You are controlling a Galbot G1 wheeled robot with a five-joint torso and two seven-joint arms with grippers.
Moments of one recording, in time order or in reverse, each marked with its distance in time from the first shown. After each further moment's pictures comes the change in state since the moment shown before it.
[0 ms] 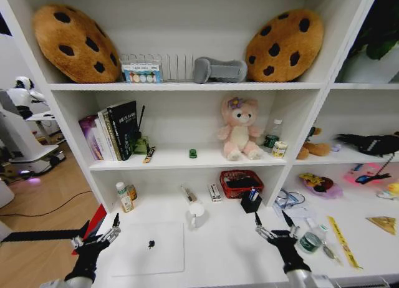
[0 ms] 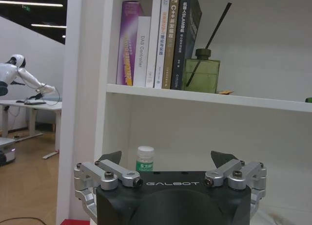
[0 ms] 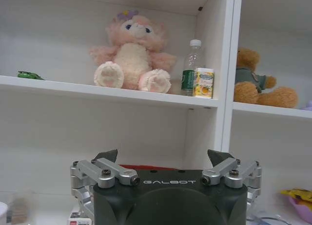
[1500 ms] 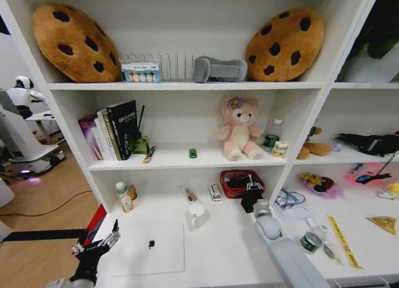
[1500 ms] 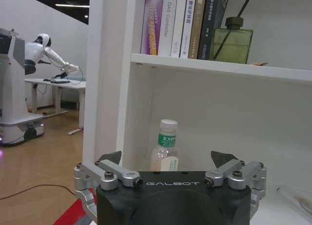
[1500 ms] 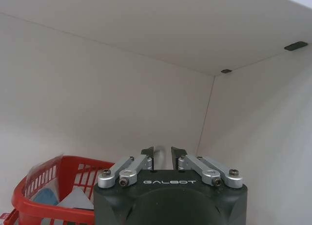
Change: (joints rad) left arm -0.026 -0.049 0.017 0.049 -0.004 0.065 -0.065; right arm 1.044 -0.104 -0.389 -0.850 -0.060 -0.132 0.092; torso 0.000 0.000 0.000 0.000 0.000
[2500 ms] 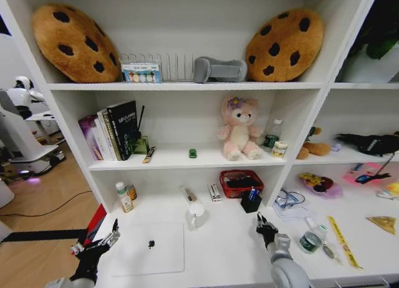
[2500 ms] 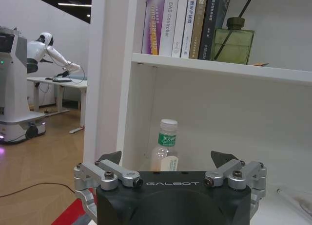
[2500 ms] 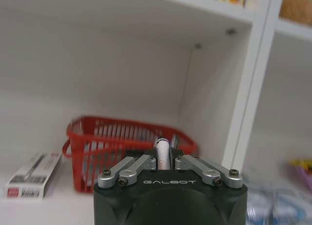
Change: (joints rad) left arm -0.004 -0.014 0.008 -0.005 0.005 0.005 -0.009; right arm -0.431 -0.008 0.142 0.383 0.042 -0.100 0.032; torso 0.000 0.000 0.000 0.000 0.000
